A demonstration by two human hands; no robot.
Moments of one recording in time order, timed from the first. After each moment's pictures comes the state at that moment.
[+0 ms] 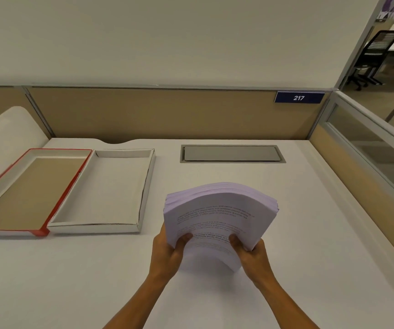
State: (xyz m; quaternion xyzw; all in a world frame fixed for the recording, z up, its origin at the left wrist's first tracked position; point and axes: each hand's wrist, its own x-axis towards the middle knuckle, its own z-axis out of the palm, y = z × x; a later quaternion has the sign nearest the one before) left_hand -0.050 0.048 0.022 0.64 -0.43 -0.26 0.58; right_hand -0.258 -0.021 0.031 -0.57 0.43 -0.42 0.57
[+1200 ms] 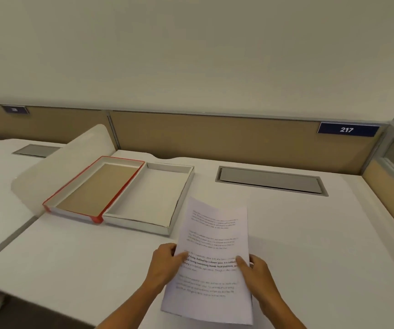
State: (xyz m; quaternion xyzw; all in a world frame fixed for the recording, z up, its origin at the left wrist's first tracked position) left_hand -0.042 0.099 0.056 0.81 -0.29 -0.30 0.41; right_hand -0.254 -0.015 0.042 -0.58 0.51 -0.17 0.61
